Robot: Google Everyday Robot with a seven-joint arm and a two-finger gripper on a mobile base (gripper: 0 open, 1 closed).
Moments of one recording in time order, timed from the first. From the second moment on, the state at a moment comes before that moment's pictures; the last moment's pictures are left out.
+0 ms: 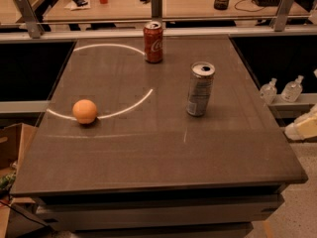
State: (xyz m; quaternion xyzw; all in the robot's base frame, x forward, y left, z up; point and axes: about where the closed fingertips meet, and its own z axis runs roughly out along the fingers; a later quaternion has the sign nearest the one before) arm 0.440 -0.292 0.931 -0.40 0.84 0.10 0.34
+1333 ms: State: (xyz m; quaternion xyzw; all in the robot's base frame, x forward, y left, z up) arm 0.441 -0.260 0.943 -0.35 0.74 0.31 0.49
